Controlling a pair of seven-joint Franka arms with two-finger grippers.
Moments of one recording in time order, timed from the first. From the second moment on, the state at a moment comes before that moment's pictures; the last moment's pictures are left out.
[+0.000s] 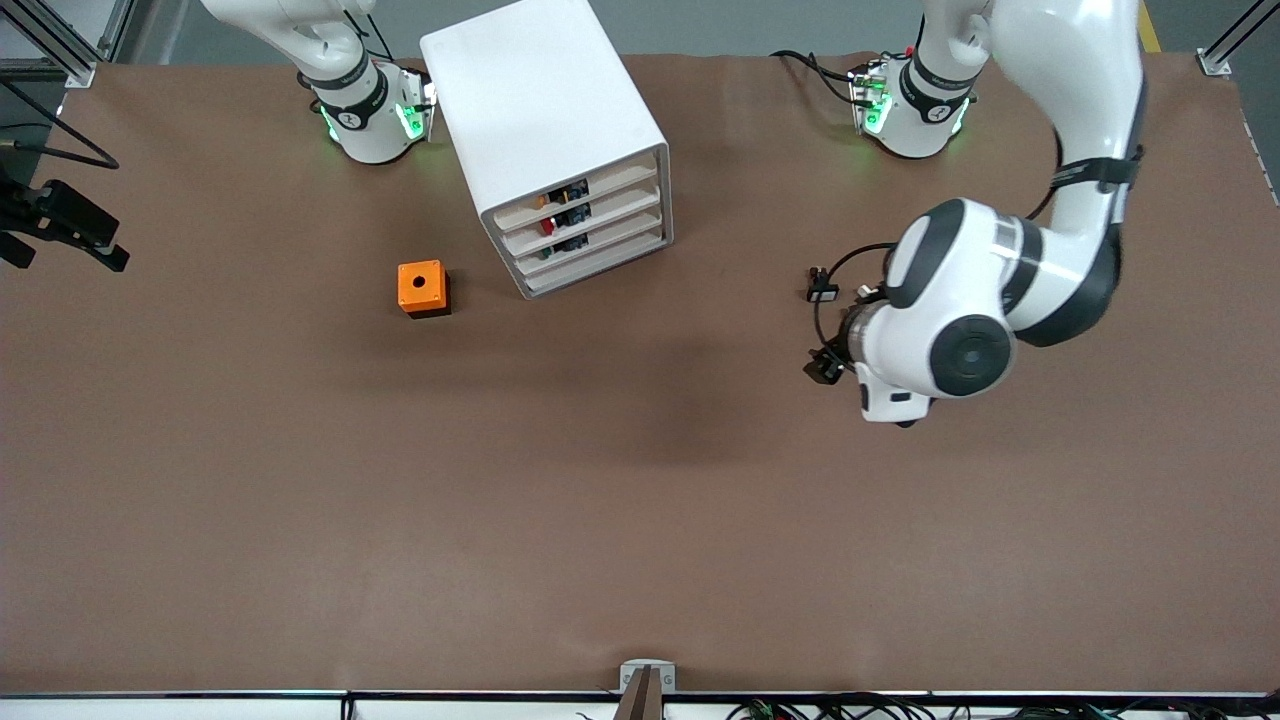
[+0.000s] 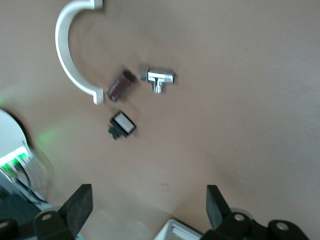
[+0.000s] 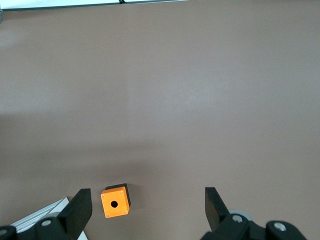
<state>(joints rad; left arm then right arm) -0.41 0.51 -0.02 -1.45 -0.19 1.55 -1.29 0.08 -0.04 -0.10 -1.53 0.00 1.58 0.04</state>
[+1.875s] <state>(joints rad) -0.60 0.74 -0.07 -1.44 -1.04 1.52 -2.36 0.04 -0.01 -0.10 -1.53 0.00 1.53 0.03</state>
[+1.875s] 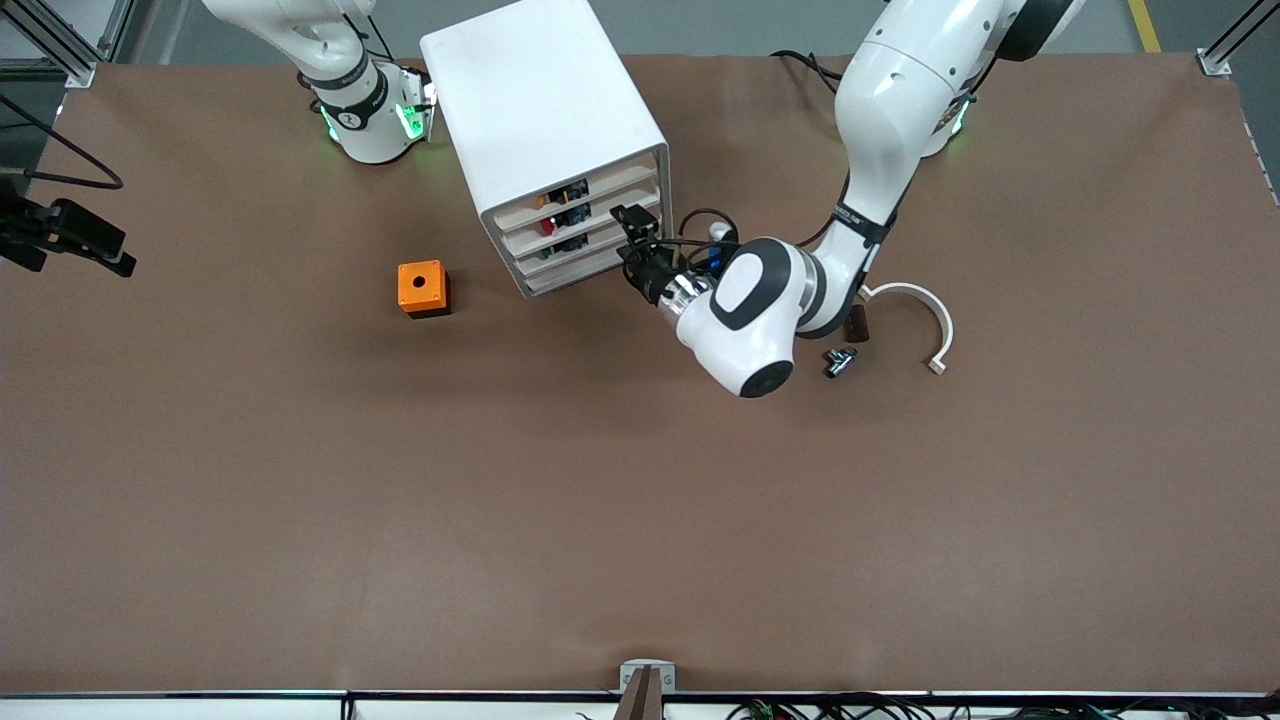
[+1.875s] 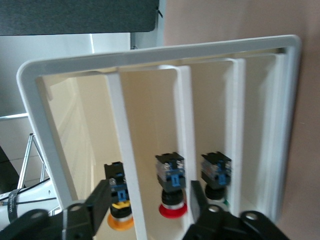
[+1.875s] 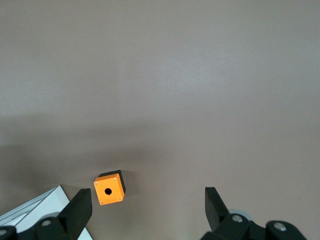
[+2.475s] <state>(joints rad) -0.62 0.78 -0.13 -1.44 -1.08 1.51 -2.48 0.04 0.01 -0.09 -1.53 0.00 1.53 0.03</state>
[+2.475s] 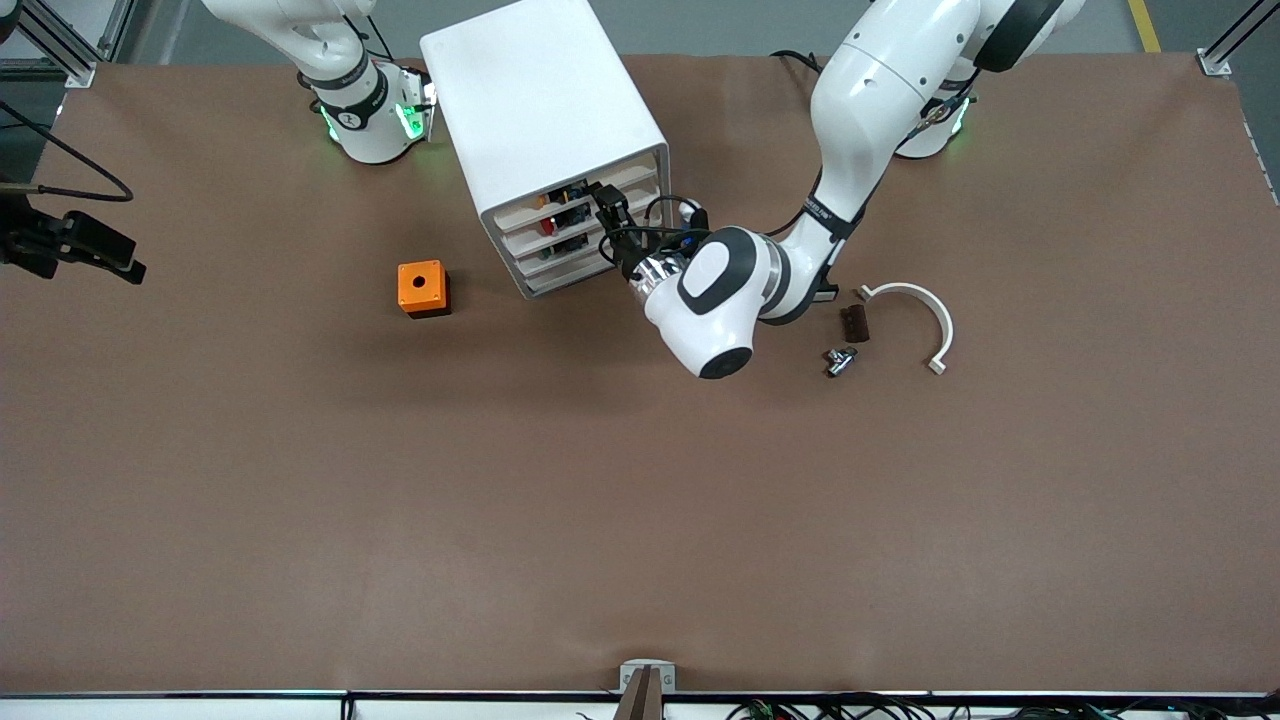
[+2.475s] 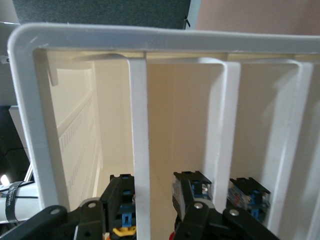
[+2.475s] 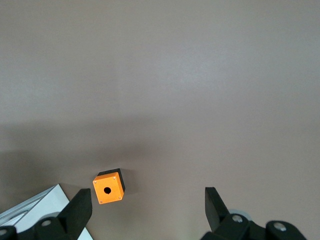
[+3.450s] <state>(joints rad) -0.49 0.78 -0.10 -1.40 -1.09 1.52 -2.49 0.20 0.09 -0.08 -1.54 0.12 1.53 0.66</state>
